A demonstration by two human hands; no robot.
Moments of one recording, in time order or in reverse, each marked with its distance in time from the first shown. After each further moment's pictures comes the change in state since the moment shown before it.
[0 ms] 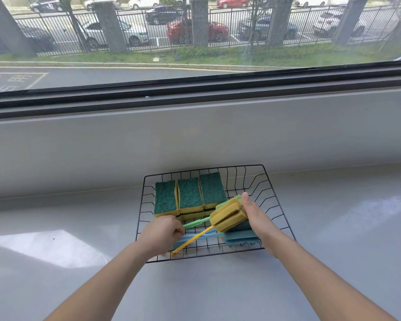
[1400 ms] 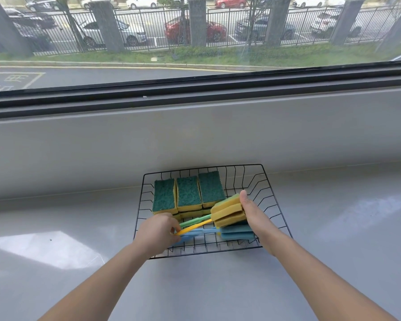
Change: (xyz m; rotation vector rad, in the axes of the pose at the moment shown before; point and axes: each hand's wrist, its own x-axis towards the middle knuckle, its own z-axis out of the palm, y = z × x) left_hand 0.002 -0.003 0.000 0.091 0.047 -0.029; right_hand -0.003 -0.007 0.000 0.019 0.000 0.026
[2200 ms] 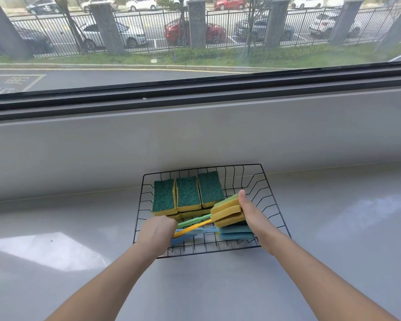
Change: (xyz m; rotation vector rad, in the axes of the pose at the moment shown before) left_hand 0.002 0.016 -0.004 0.402 -0.204 -0.121; right_hand -0.001 -0.001 0.000 -0.016 -0.006 0.028
